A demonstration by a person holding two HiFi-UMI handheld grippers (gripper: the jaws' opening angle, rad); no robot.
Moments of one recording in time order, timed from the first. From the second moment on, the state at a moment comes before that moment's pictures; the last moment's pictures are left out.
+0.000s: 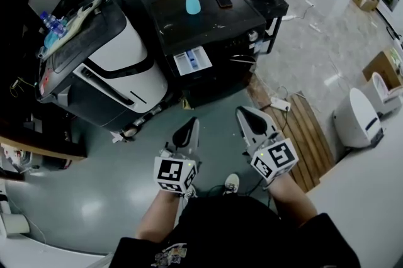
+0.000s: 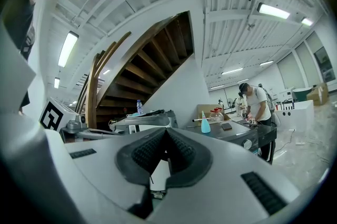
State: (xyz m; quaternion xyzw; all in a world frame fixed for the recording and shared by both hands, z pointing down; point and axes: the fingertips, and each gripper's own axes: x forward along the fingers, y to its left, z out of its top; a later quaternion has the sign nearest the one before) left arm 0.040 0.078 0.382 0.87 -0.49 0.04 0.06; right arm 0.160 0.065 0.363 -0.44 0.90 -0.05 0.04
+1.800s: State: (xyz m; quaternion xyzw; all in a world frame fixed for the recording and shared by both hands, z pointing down) left arm -0.051 -0.063 0.412 0.85 -0.52 0.03 0.09; right arm 0.091 -0.074 0.389 -0.43 0.90 -0.07 0.01
